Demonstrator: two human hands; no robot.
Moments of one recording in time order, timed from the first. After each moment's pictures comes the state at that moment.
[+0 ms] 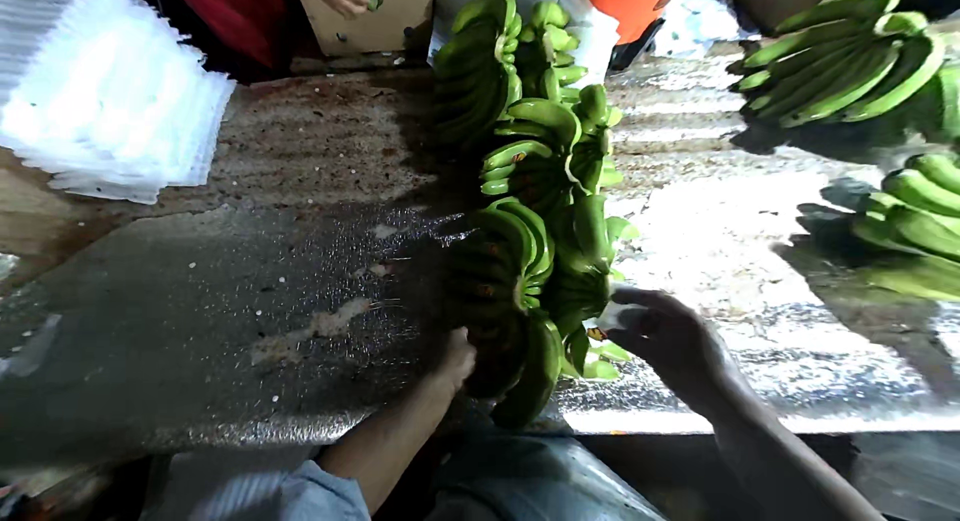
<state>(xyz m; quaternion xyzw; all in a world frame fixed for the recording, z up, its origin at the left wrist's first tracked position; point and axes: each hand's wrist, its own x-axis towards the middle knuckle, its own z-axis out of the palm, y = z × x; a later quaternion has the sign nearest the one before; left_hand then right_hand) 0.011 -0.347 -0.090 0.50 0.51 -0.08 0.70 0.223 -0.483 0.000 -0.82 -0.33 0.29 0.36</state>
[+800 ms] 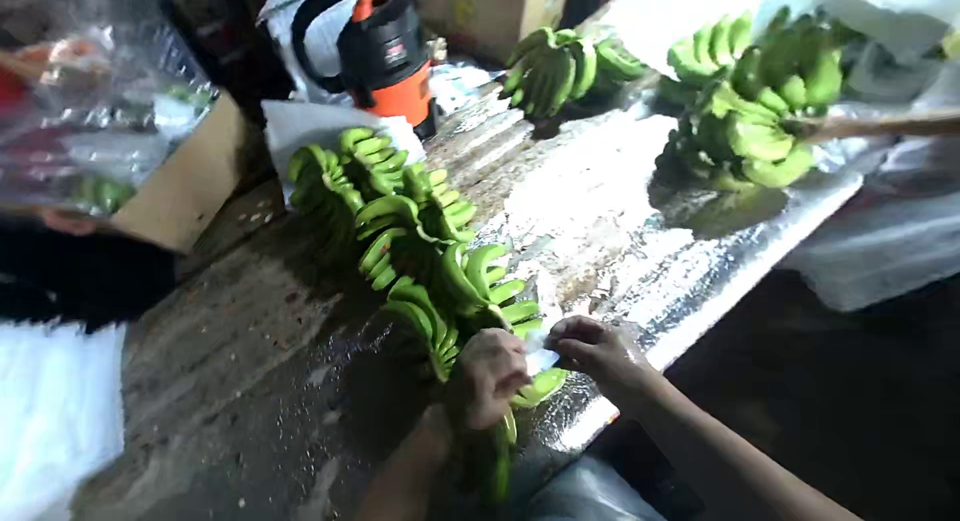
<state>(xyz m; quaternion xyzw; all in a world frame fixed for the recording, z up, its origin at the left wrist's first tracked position) 0.141 -0.350 -0.047 0.84 -0.16 0.24 0.47 0.234 -0.537 -0.007 -0.70 0.01 0.31 0.65</state>
